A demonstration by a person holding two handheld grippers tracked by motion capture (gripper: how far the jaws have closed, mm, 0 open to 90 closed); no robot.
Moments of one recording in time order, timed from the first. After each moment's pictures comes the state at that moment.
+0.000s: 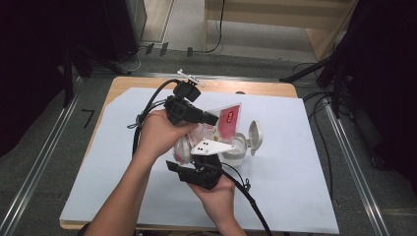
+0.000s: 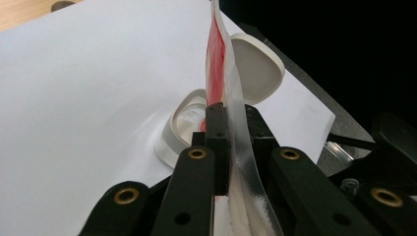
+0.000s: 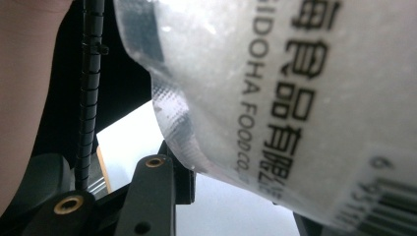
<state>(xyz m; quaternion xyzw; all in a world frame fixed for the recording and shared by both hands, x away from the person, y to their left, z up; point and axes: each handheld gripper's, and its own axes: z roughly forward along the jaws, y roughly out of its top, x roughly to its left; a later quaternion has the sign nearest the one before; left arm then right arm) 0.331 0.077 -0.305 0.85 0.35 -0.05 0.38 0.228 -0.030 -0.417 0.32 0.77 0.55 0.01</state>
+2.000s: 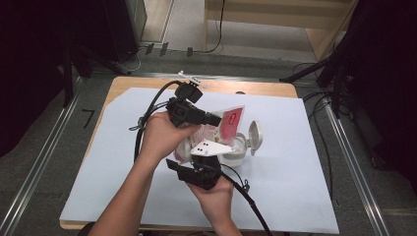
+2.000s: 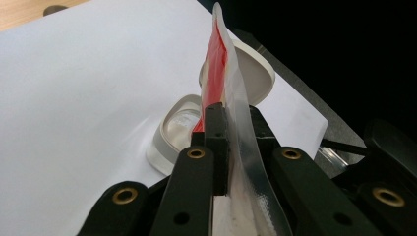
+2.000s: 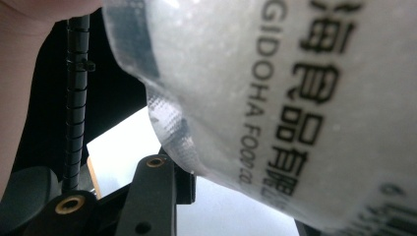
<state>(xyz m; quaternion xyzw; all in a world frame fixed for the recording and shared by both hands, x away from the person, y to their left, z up) 0.327 0.072 -0.306 0.85 0.35 -0.05 0.40 0.226 -0.027 -0.418 0.33 0.76 0.56 0.03</state>
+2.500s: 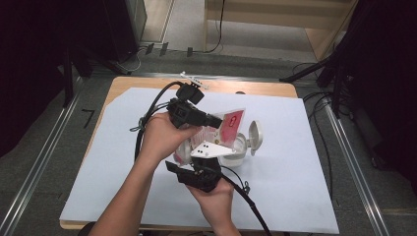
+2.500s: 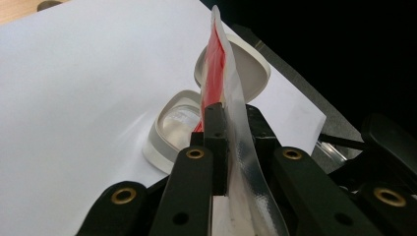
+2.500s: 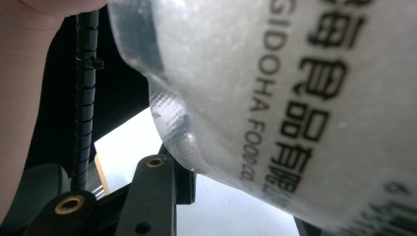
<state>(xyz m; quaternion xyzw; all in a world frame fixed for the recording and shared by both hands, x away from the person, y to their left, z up) 0.324 0.071 -0.304 0.85 0.35 -0.06 0.39 0.220 -0.028 -0.416 0.33 0.76 0.56 0.02</state>
